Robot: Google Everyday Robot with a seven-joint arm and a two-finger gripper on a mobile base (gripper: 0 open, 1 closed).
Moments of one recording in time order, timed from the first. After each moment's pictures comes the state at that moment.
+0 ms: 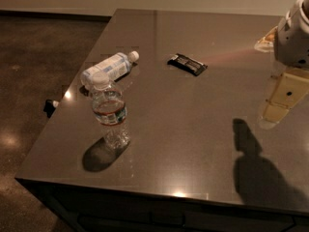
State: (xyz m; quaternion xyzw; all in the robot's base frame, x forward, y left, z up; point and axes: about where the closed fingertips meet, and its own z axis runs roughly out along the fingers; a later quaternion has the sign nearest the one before) arm 0.438 -0.217 0.976 -0.60 0.78 -0.03 0.16
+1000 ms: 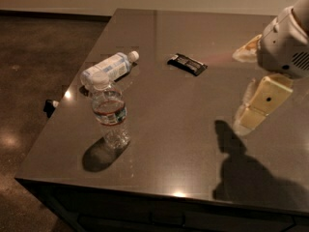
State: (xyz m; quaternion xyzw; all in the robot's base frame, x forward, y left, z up) arm 0.431 -0.171 0.967 -0.60 0.77 0.07 0.20
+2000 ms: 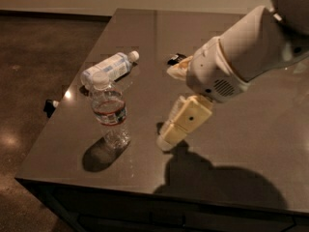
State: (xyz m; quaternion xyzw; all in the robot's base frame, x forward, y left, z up) arm 0.421 -0.043 0.944 -0.61 0.71 0.20 0.28
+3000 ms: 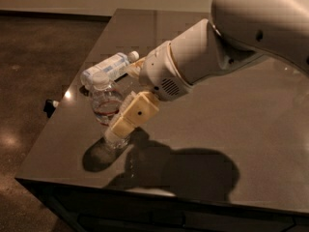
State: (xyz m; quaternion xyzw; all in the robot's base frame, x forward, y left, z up) arm 0.440 0.053 0.942 -0.60 0.67 0.28 0.33
